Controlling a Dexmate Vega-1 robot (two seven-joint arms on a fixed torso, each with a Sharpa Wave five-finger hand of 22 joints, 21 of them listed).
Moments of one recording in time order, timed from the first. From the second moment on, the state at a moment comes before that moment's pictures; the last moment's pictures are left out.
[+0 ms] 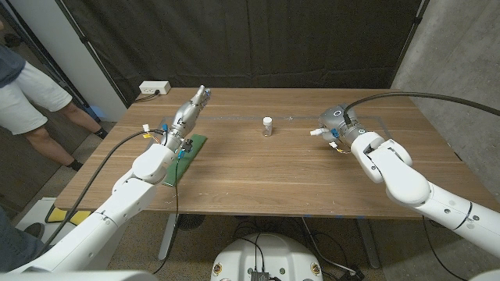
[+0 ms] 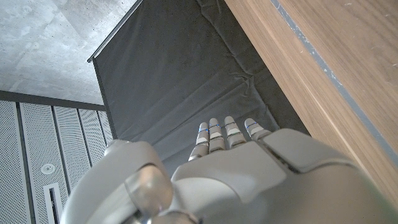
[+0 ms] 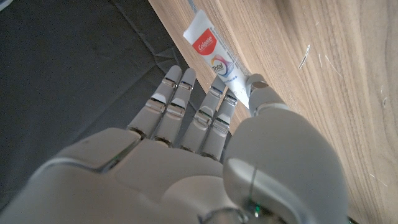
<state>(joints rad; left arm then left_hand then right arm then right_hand) 1.06 0.66 0.26 -1.64 -0.43 -0.36 0.03 0.42 0.14 -0.28 0.10 0.27 0.06 0.07 0.20 0.18 0.09 0.02 0.21 0.19 0.01 0.04 0.19 0.18 -0.14 0.10 0.21 0.18 -1.03 -1.01 -0.54 -2.22 -1.36 -0.46 0.44 0.87 0.01 0.47 -0.15 0.19 0.84 -0.22 0.32 0.20 0.90 -0.22 0.28 0.19 0.72 -0.07 0.20 0.18 0.57 -0.05 0.27 0.19</state>
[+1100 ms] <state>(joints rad) 1.06 0.69 0.26 -1.68 -0.44 -0.29 0.03 0.42 0.14 -0.28 0.11 0.26 0.07 0.07 0.20 0.18 0.10 0.02 0.21 0.19 0.01 0.04 0.19 0.18 -0.14 0.10 0.21 0.18 -1.06 -0.97 -0.47 -2.18 -1.40 -0.39 0.43 0.87 0.01 0.48 -0.15 0.19 0.87 -0.22 0.32 0.20 0.93 -0.22 0.28 0.19 0.75 -0.08 0.20 0.18 0.58 -0.05 0.27 0.19</state>
